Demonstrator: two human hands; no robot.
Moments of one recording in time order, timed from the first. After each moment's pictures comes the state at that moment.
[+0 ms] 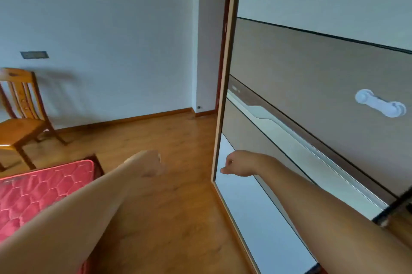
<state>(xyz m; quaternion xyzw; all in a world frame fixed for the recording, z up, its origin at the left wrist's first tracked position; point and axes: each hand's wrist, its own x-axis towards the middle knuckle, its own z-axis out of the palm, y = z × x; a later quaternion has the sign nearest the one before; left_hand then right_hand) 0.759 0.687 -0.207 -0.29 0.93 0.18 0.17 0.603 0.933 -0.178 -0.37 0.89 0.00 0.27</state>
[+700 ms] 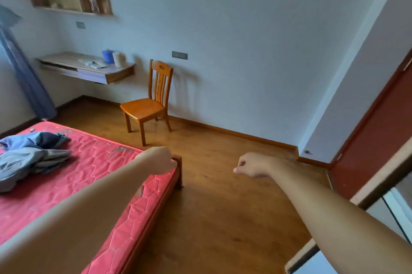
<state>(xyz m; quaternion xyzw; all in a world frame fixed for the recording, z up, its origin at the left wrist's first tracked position) 0.752 0.397 -0.197 -0.56 0.81 0.18 0.07 0.474 0.498 -0.174 -0.61 0.75 0.08 0.24</state>
